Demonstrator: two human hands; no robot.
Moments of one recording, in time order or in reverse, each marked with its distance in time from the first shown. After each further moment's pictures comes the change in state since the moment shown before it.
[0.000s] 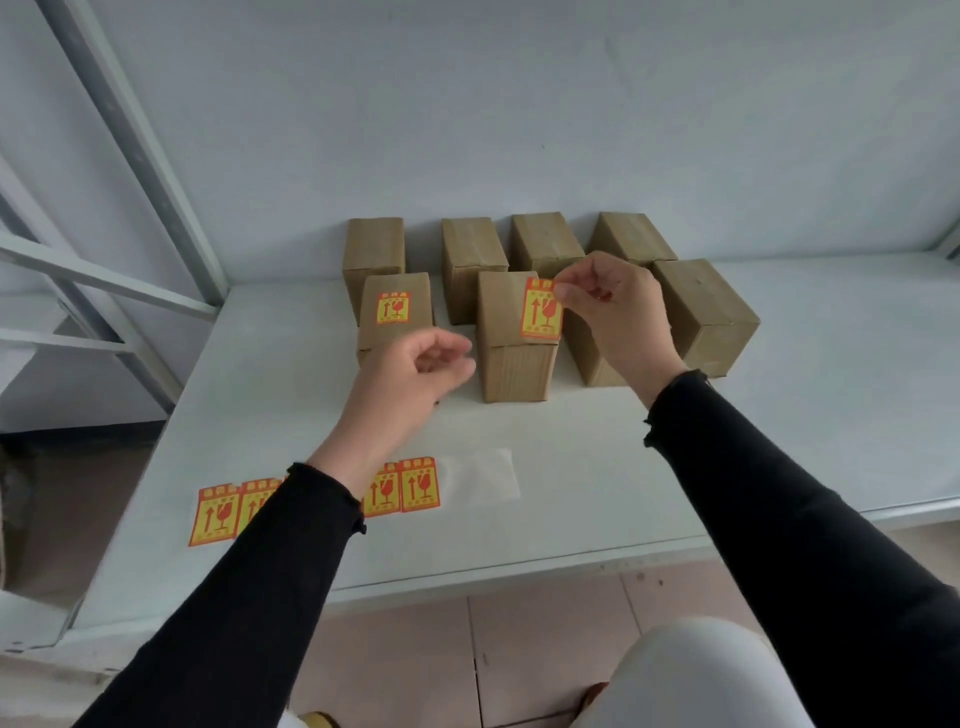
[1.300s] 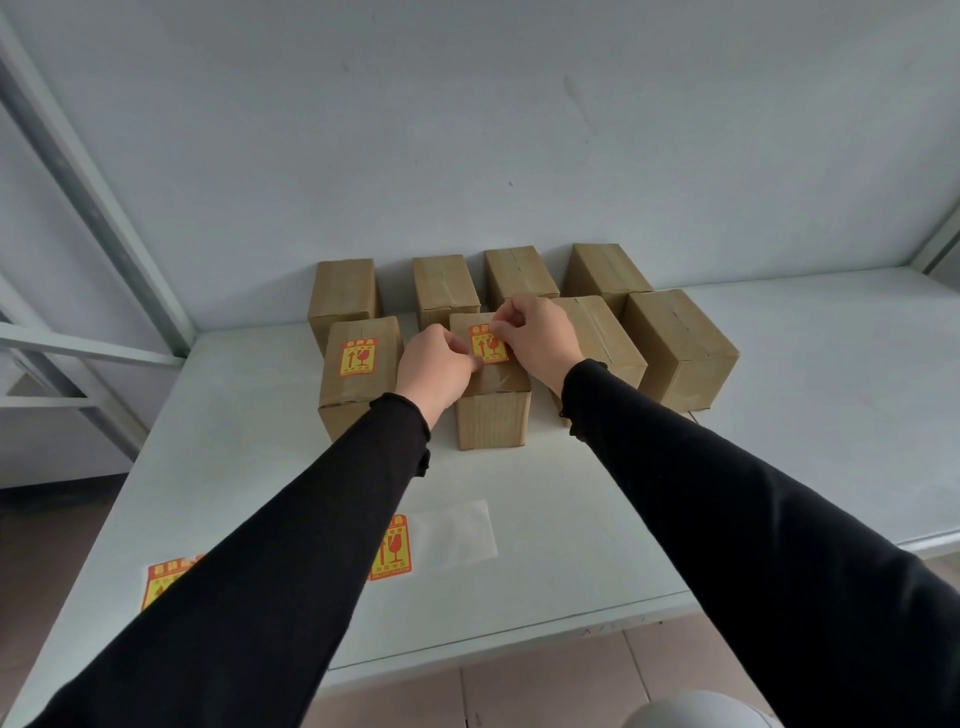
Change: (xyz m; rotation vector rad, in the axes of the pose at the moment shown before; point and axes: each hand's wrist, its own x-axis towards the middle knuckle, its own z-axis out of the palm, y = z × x) left_hand 0.115 0.009 0.063 0.188 0.067 -0.203; right_hand 0.070 0.053 0.061 -0.233 -0.123 0.163
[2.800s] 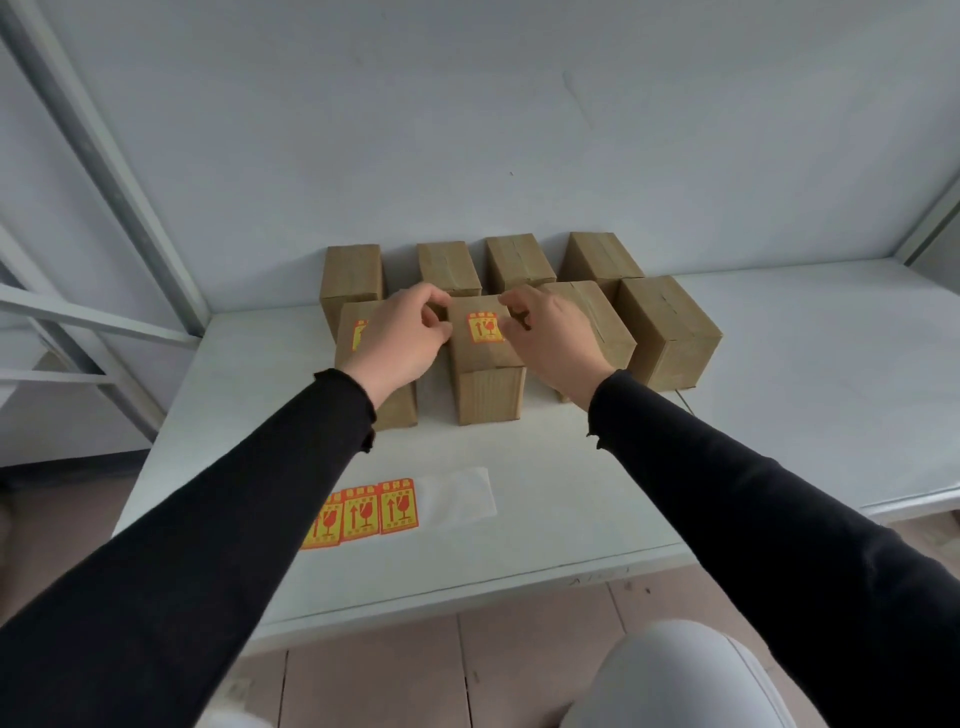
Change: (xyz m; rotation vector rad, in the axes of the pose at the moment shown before) left_hand -0.034 -0.001 -0.059 0.144 -0.023 0.256; right_hand -0.067 -0.033 -0.038 -0.240 -0.028 -0.137
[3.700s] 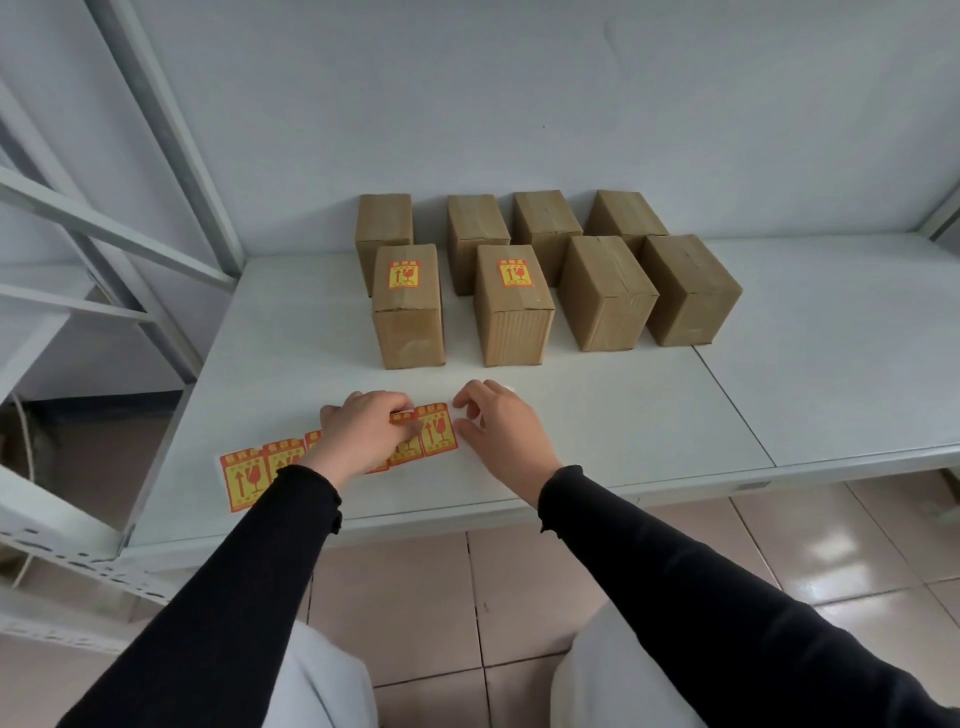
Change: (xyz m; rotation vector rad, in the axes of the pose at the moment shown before) left_hand -0.123 -0.114 0.020 0.347 -0.238 -0.189; right_hand -0.138 -0.034 0.098 0.092 -0.198 -0.088
